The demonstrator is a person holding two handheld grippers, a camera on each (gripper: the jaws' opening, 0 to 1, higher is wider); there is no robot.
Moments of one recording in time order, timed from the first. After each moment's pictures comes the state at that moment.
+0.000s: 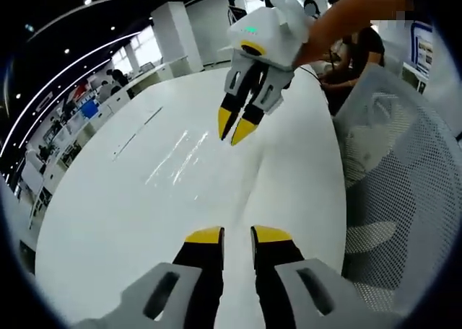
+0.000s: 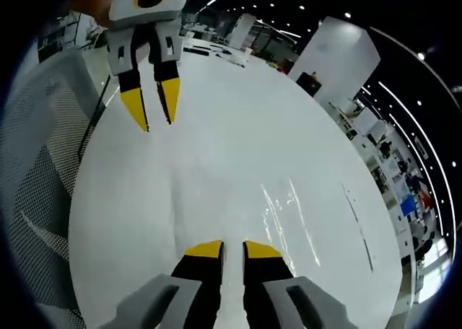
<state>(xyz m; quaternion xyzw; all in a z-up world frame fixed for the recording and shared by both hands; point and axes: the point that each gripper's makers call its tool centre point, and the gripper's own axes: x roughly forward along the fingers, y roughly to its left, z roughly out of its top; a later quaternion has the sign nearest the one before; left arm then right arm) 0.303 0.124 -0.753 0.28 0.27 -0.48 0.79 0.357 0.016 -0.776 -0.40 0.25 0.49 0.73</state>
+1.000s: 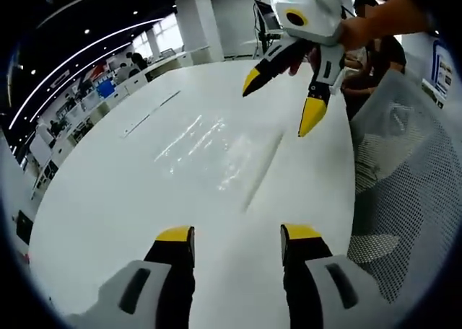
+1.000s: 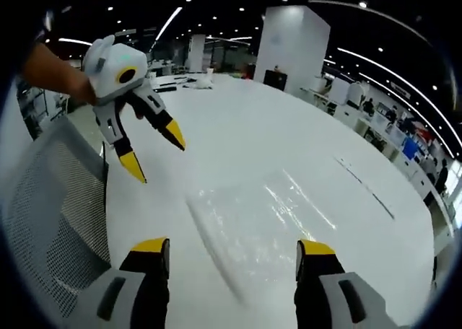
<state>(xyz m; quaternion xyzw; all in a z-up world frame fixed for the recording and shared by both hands) 0.304 0.135 -0.763 0.25 0.30 -0.42 0.82 0.326 -0.003 -0.750 -0.23 0.28 0.46 0.81</state>
